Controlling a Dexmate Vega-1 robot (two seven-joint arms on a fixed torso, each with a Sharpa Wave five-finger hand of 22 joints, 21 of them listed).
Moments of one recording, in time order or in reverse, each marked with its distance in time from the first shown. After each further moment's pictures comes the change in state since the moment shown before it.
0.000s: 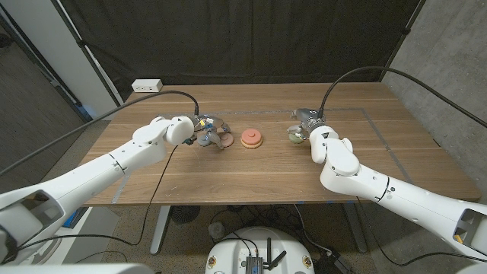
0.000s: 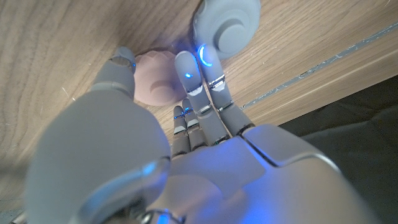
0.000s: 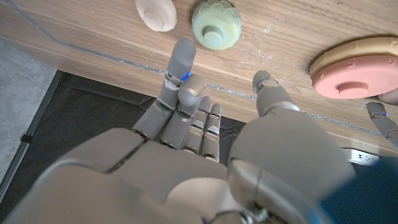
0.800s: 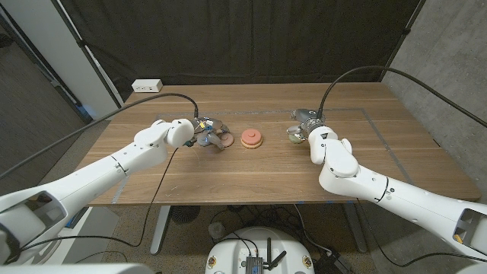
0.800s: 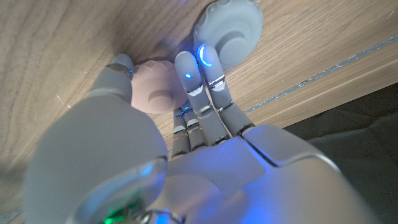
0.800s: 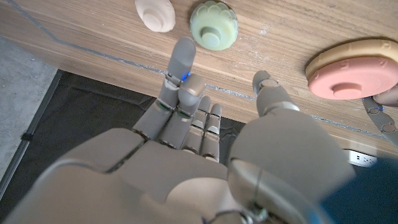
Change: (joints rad) left arm 0.008 -0.006 0.011 0.028 -0.008 -0.001 0.019; left_hand 0.012 0.012 0.000 0.000 0.000 0.050 -0.009 0.019 0.000 0.041 -0.020 0.011 -0.005 0.000 0.000 0.006 -0.005 0.000 0.000 0.004 0.000; right arm 0.010 -0.001 -0.024 -0.015 -0.021 -0.025 0.018; right_hand 0.000 0.000 0.000 0.000 0.000 0.000 0.000 0.000 0.000 0.000 0.000 0.000 0.004 0.000 0.000 0.000 -0.003 0.000 0.000 0.000 0.003
